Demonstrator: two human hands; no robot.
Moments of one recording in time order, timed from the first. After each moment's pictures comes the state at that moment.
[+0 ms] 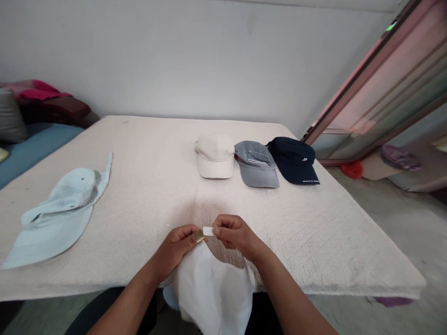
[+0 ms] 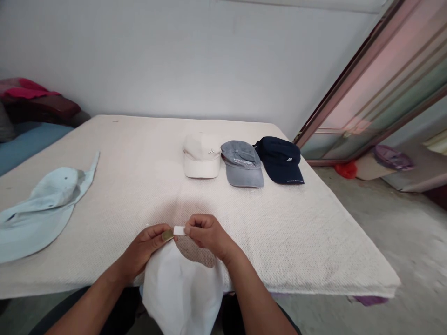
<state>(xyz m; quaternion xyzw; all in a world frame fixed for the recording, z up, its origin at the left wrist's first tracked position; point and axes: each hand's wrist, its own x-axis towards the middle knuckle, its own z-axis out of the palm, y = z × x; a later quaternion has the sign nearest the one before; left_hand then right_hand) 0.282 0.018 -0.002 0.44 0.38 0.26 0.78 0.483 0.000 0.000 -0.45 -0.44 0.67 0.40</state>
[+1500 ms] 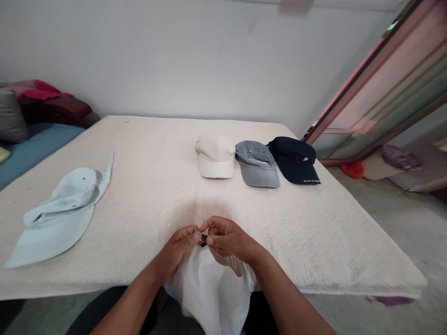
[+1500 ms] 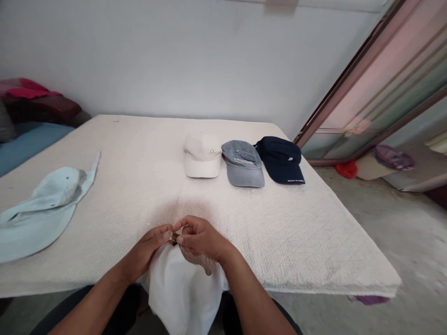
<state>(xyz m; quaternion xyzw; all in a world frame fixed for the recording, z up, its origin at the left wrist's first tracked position) 0.282 0.017 -0.006 0.38 0.37 0.27 0.81 0.471 0.002 -0.006 -0.33 -0.42 0.76 0.37</state>
